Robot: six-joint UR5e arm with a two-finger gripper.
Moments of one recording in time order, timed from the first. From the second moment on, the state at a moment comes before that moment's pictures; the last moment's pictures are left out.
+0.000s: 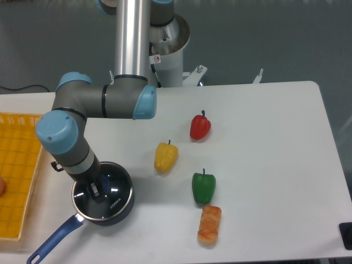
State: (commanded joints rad) arm 2.01 -2.10 -1.45 -1.10 1.64 1.05
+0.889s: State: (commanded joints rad) arm 2.04 -2.00 -1.52 -1.11 1.71 1.10
